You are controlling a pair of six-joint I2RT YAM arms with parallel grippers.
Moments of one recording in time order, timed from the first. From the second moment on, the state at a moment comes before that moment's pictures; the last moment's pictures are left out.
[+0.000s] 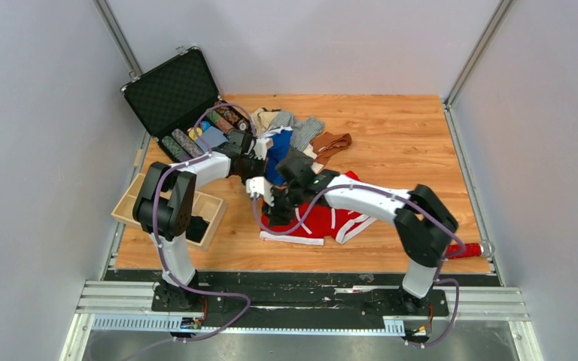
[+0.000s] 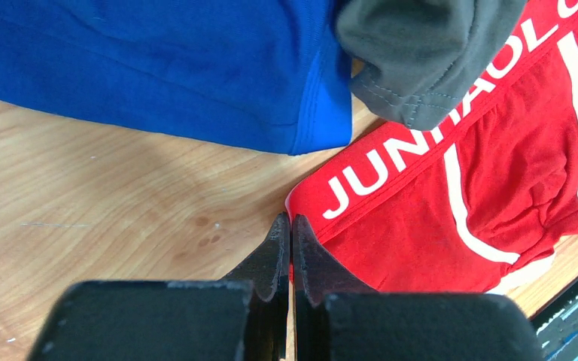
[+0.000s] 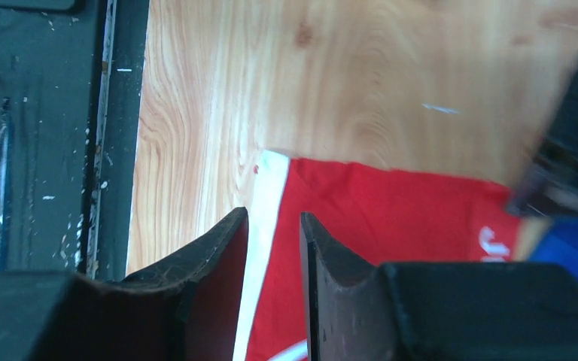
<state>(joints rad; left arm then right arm) -0.37 1.86 1.15 -0.35 0.41 -0.10 0.87 1.74 1.25 -0.37 -0.59 -0.51</state>
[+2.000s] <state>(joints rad) -0.27 1.80 1.28 -0.59 0.49 -0.04 1.03 1.90 1.42 -0.33 -0.56 -0.58</state>
